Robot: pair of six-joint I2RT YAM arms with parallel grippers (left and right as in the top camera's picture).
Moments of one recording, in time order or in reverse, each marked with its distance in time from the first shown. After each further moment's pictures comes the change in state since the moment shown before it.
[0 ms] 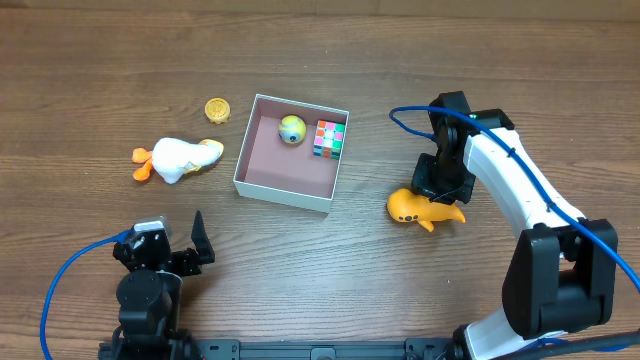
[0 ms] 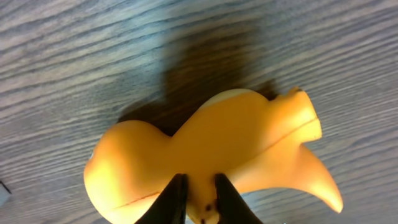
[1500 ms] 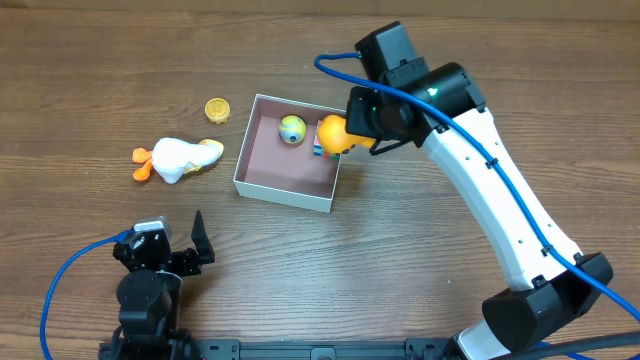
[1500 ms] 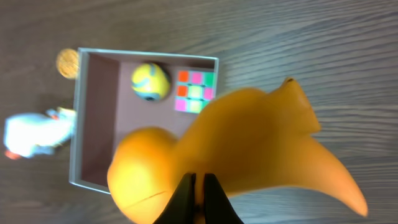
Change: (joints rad) left arm 0.000 0.000 0.000 0.000 0.000 0.000; right arm 0.354 0.003 0.579 -0.074 0.040 0.144
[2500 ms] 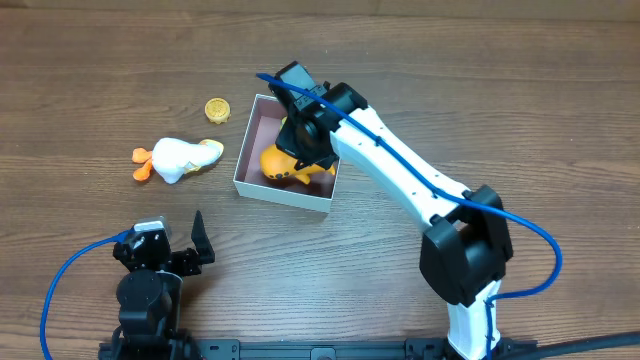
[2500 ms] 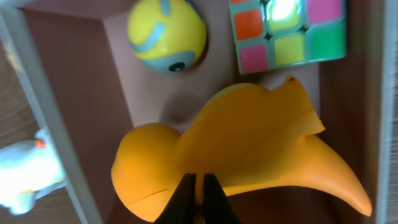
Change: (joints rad) left arm 0.000 0.000 0.000 0.000 0.000 0.000; right arm 0.171 0.327 0.000 0.158 -0.064 0.454
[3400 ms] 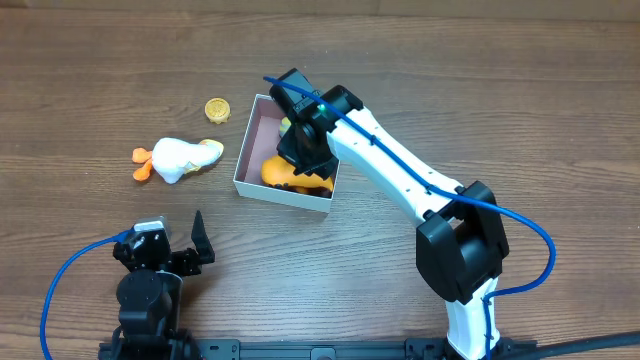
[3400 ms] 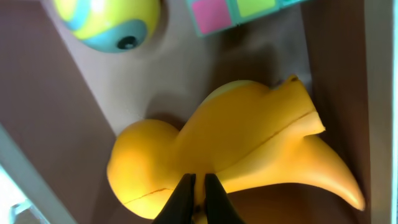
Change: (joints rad) left arm 0.000 0.000 0.000 0.000 0.000 0.000; right arm 0.000 0.015 -0.032 -0.037 -0.056 0.125
